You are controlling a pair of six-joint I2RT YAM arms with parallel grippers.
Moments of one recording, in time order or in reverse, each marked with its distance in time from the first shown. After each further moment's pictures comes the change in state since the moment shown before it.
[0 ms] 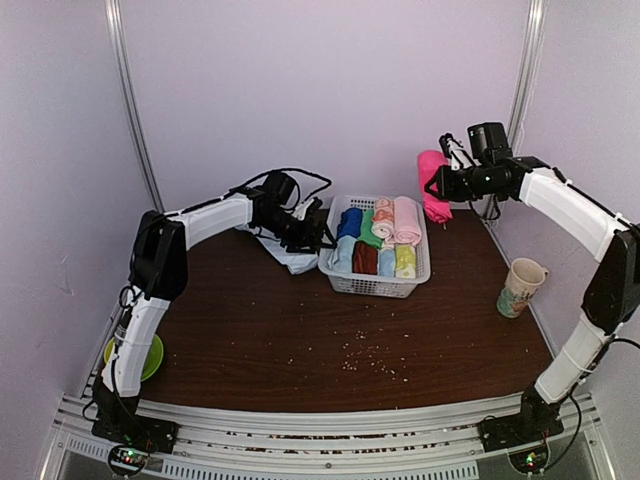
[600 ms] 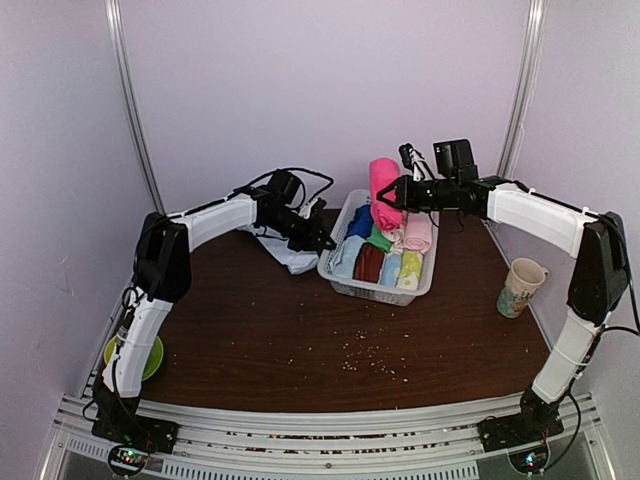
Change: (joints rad) left arm -0.026 0.020 0.040 0.000 0.058 -0.154; right arm 0.139 0.096 -0.089 0.333 -0.230 0.175
